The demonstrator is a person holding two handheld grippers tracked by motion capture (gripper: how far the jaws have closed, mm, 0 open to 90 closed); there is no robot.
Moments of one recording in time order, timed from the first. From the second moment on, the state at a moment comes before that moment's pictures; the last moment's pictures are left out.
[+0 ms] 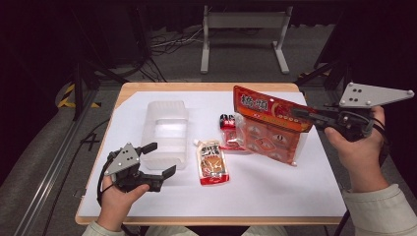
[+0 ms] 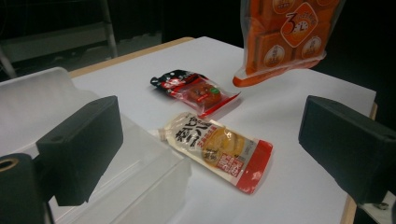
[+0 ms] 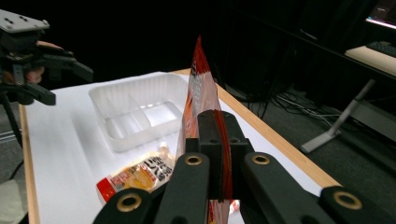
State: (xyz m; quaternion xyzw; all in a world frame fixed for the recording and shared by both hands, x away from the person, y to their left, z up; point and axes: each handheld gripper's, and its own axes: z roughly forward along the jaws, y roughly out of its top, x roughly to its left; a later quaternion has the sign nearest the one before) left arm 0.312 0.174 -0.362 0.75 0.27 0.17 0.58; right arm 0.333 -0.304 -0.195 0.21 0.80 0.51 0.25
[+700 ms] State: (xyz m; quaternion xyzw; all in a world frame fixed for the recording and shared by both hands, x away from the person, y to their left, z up) left arm 0.327 0.158 -0.359 0.75 0.24 0.13 0.60; right arm 0.335 -0.254 -0.186 0.15 0.80 0.54 0.21
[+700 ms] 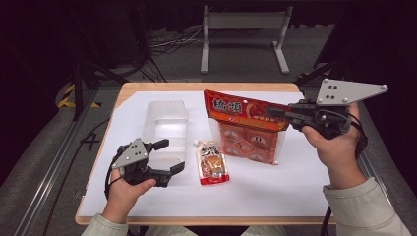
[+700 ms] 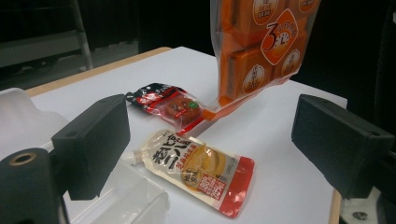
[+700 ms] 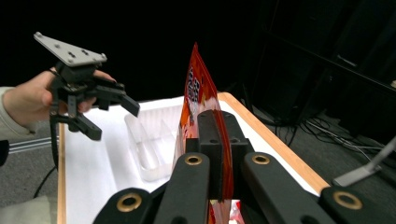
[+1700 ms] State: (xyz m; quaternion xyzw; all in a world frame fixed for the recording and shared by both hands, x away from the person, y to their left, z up) left arm 0.356 0.115 -0.365 0.74 0.18 0.05 0.65; right arm 0.330 -0.206 -0.205 0.08 0.79 0.58 0.17
